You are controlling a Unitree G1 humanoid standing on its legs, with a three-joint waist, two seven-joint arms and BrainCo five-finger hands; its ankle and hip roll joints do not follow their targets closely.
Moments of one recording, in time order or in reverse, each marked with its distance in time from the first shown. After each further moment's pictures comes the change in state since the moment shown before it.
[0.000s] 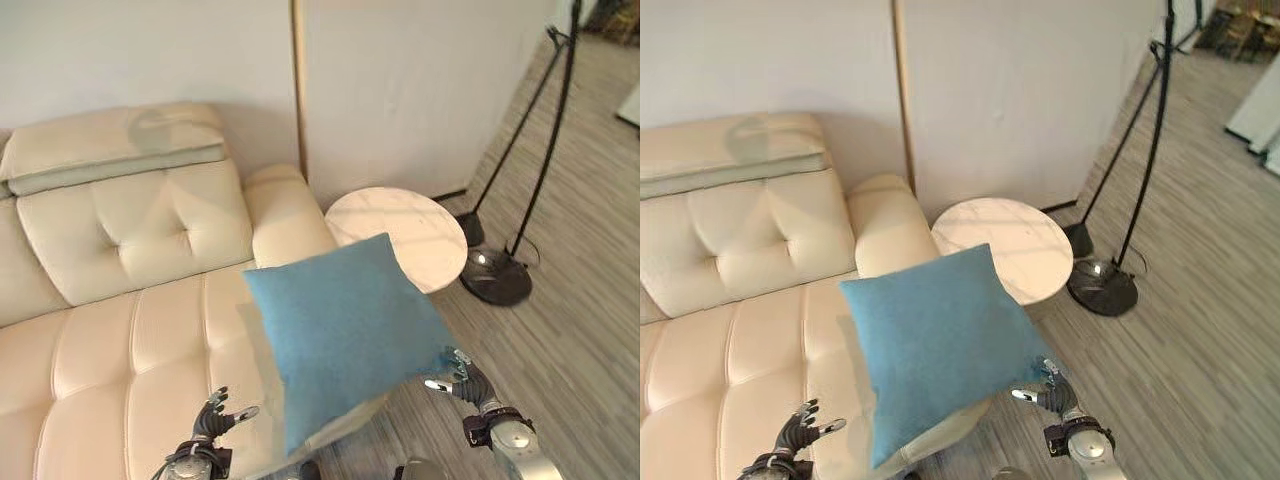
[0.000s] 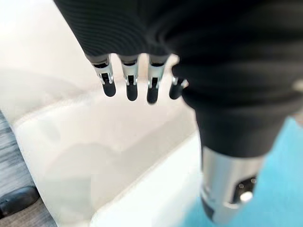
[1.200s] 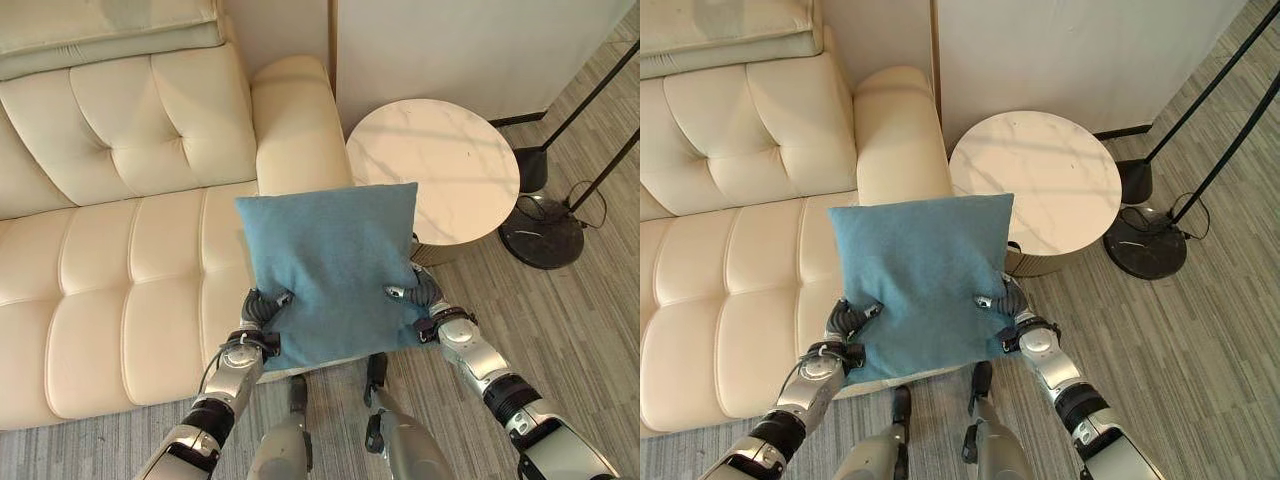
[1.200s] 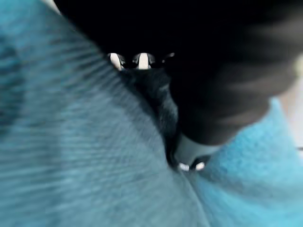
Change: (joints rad) left arm -0.384 -0.033 -0.211 -0.363 -0.235 -0.011 0.154; right arm -0.432 -0.027 0.239 -0.031 0.165 0.037 -0.083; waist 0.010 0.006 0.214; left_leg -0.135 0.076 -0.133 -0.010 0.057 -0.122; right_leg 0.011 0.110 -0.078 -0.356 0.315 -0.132
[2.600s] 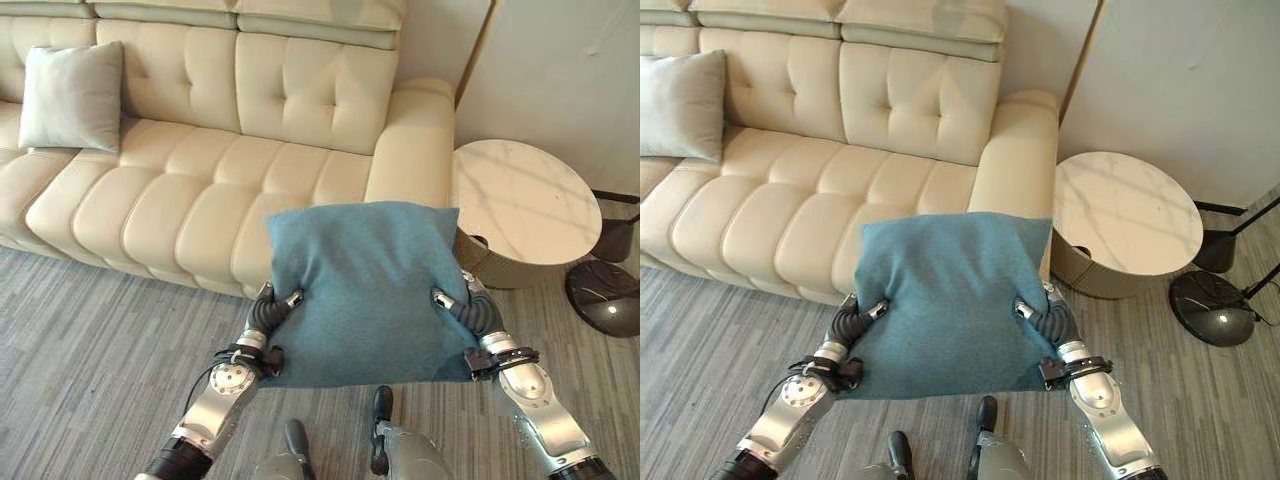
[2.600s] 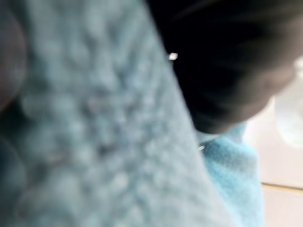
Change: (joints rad) left arm 0.238 0.120 -0.042 -0.390 0.041 -0.013 -0.119; right arm 0.427 -0.090 -0.200 -0.518 0.012 -0.082 0.067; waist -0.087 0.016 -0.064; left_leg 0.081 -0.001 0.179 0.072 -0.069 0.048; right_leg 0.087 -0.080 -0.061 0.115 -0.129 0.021
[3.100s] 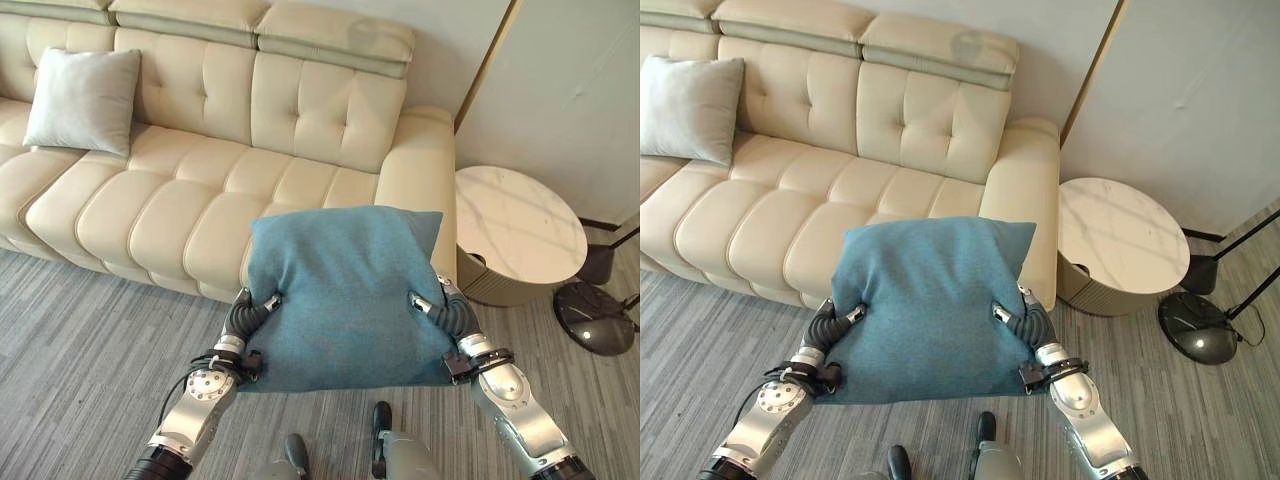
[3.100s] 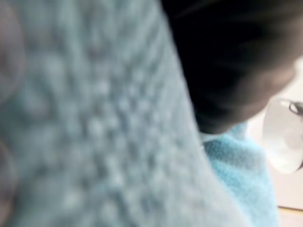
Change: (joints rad) left arm 0.021 0.035 0.051 0.010 0.001 0.003 -0.007; right arm -0.020 0.047 0.044 -0.003 0.000 0.003 0.021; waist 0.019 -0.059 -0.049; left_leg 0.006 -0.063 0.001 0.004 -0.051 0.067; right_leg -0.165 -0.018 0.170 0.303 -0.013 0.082
